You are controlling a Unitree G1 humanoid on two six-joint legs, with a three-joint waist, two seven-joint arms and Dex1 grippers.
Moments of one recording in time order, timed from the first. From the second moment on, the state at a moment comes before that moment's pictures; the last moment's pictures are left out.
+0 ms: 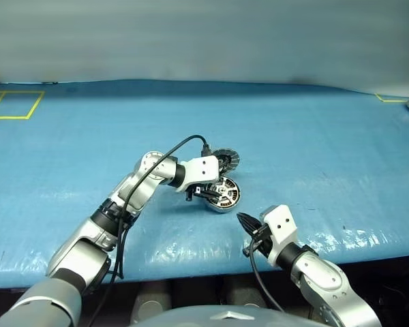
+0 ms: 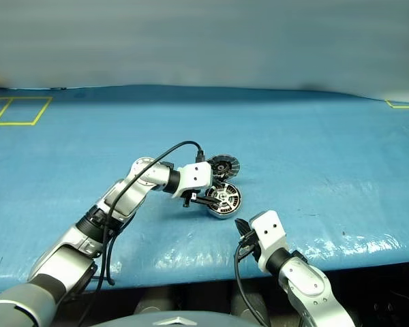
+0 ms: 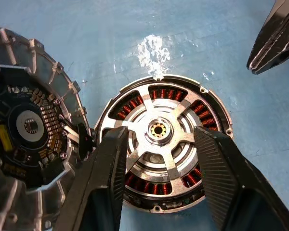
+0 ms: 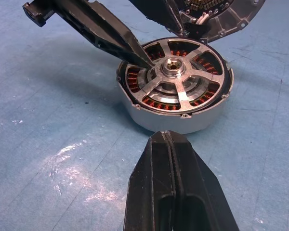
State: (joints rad) left arm -0.64 0.40 -0.48 0.12 0.05 0.26 -1.09; right arm 0.42 -0.37 0.15 -0.71 0.20 0.52 0.36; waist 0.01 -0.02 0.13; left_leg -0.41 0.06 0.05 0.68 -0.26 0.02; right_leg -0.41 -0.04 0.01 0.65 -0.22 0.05
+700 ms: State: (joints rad) left arm -0.45 0.30 -0.07 0.08 -0.27 0.32 -0.87; right arm 0.28 -0.36 0.15 -0.69 0.25 0.53 0.40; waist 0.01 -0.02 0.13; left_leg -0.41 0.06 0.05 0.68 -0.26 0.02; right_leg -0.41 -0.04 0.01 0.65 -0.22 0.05
